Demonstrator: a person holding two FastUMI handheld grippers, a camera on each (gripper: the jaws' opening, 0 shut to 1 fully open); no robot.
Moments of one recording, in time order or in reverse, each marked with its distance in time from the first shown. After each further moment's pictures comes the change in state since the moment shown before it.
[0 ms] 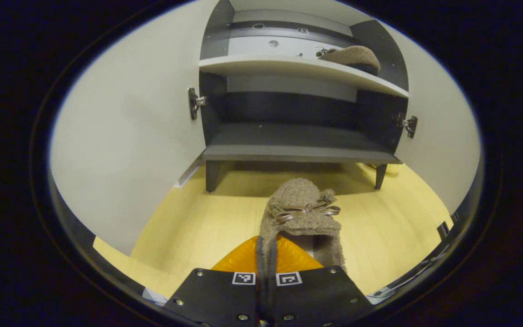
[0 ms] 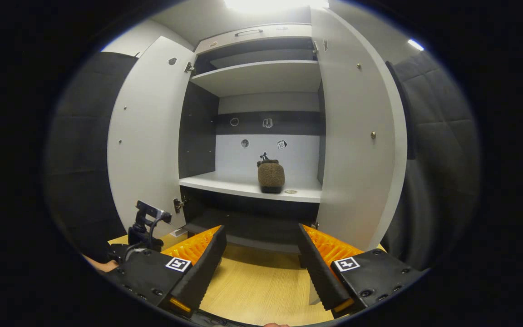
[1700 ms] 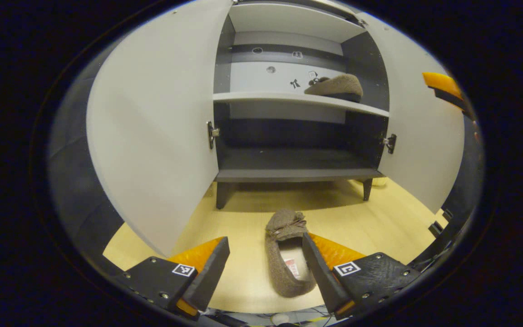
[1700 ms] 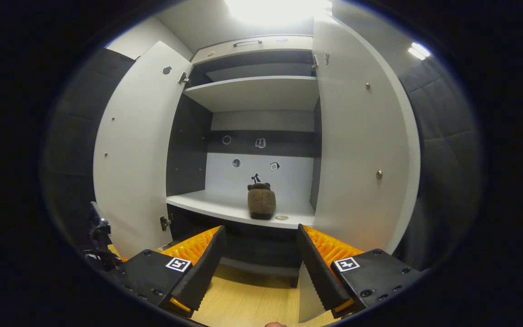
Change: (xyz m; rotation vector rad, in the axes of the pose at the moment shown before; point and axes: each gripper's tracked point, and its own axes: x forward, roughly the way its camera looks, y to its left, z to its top) left arm -0.044 0.004 -0.007 0.026 -0.079 -0.039; right arm 0.026 -0.013 0.039 -0.041 -0.110 -0.064
